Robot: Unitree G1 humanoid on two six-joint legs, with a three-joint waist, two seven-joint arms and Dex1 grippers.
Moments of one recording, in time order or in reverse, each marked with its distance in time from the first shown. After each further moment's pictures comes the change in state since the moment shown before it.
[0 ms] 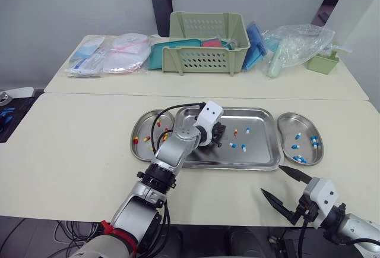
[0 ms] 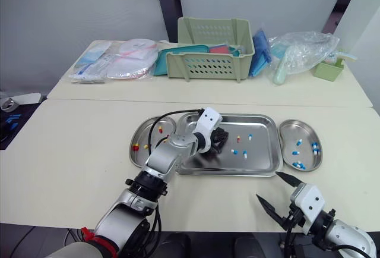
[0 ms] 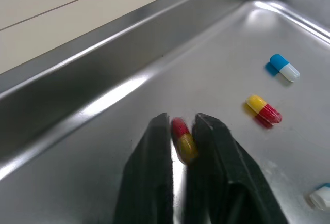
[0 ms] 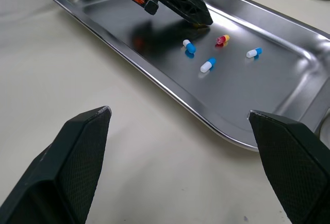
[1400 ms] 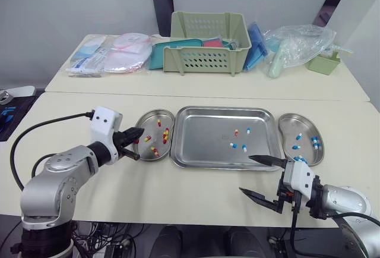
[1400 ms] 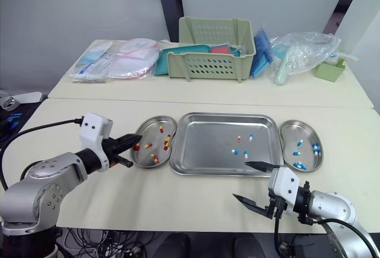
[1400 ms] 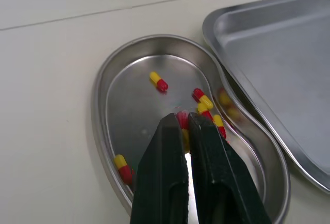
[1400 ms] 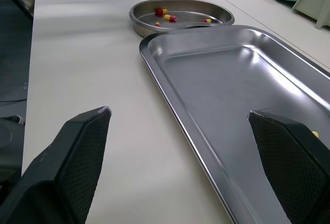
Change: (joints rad) left arm 0.535 0.504 0.579 -0.744 -0.341 0.339 -0.127; right arm -0.299 -0.123 0.155 -0.036 0.059 0.119 0.178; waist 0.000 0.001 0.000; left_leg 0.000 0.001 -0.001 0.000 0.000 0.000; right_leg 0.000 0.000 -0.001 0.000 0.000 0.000
